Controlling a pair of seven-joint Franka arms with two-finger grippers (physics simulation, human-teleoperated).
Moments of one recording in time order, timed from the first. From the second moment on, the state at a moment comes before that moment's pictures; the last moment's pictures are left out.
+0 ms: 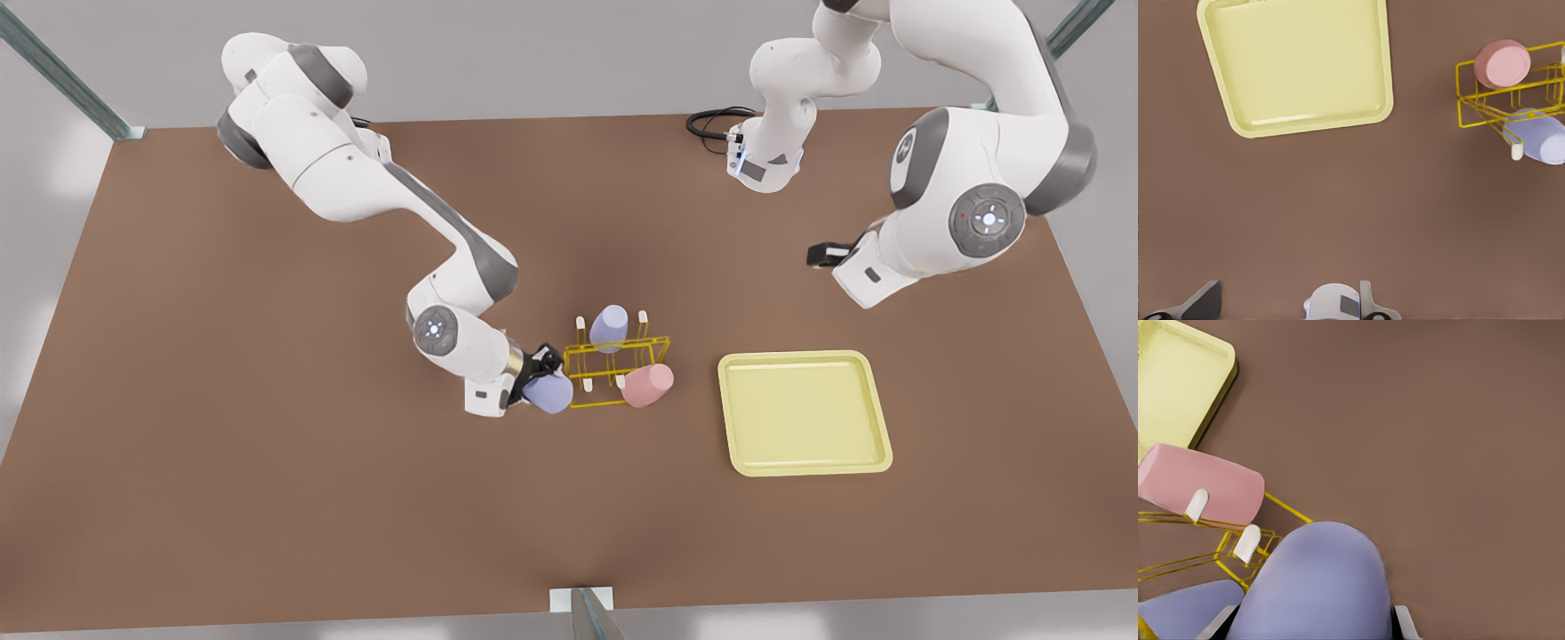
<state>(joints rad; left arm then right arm) -0.06 0.20 -0.16 -1.39 0.05 1.22 -0.08 0.22 0.73 0.48 -1.41 0.07 2.29 -0.01</state>
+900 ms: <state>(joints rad) -0.06 0.20 -0.17 -1.39 0.06 1.21 -0.03 0.27 0.86 0.57 -1.29 -0.03 2.32 0.26</state>
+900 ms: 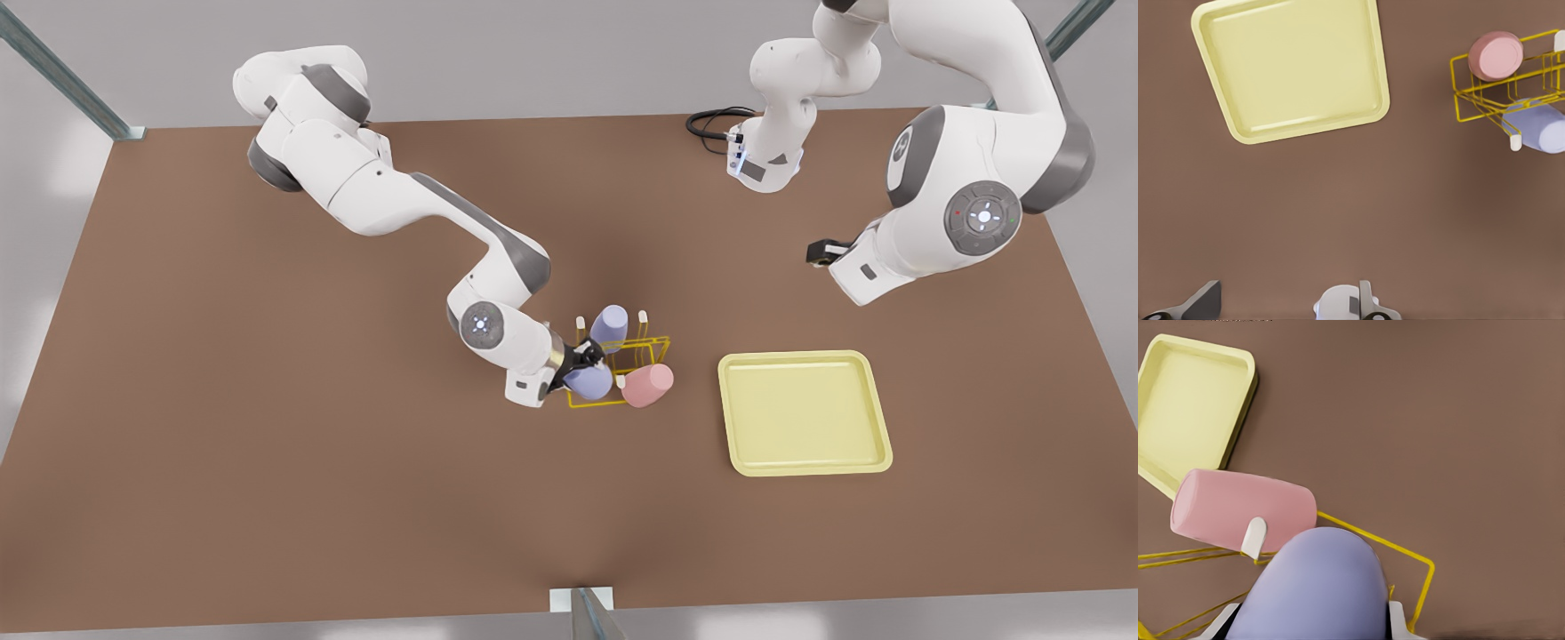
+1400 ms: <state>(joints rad) -0.06 0.20 -0.18 -1.39 0.06 1.20 -0.04 0.26 0.88 0.58 -1.30 0.08 2.29 0.72</state>
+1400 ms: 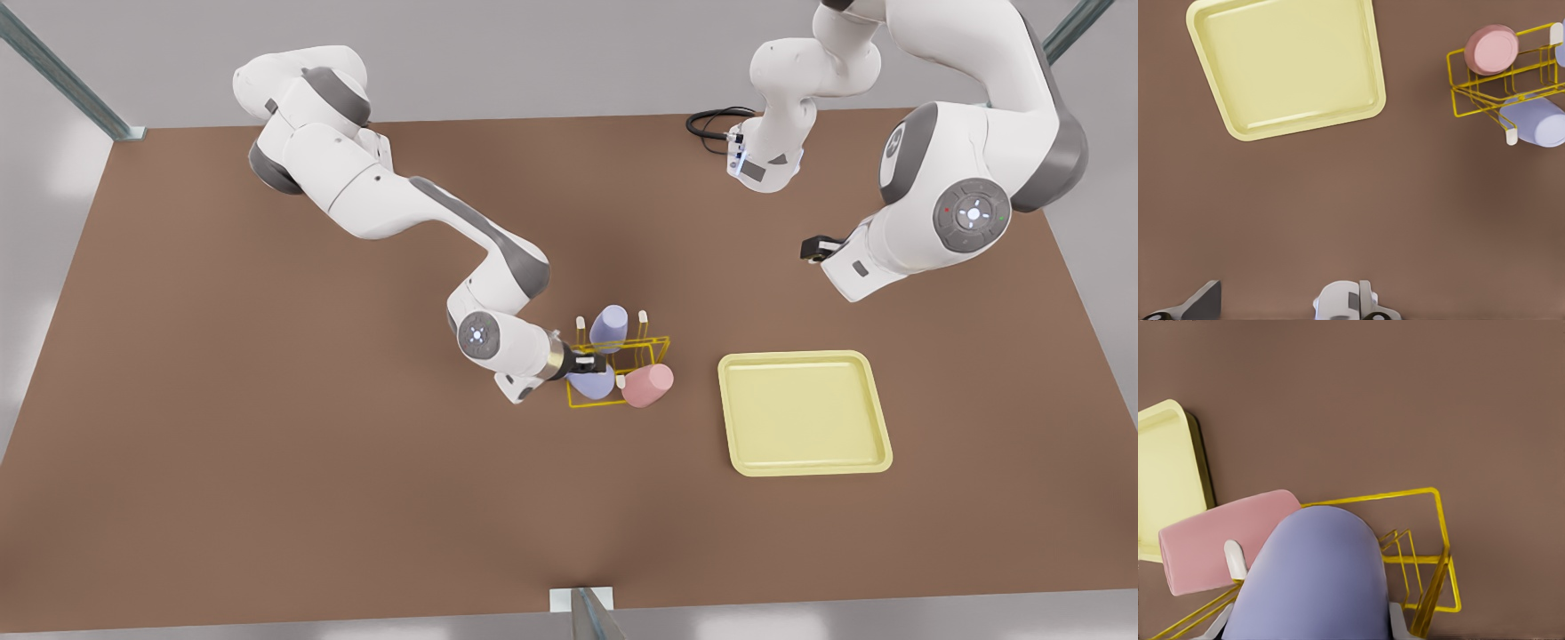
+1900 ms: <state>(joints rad) -0.06 0.20 -0.18 -1.38 0.07 1.20 -0.05 0.23 0.87 0.60 -1.28 0.14 2.29 0.85</state>
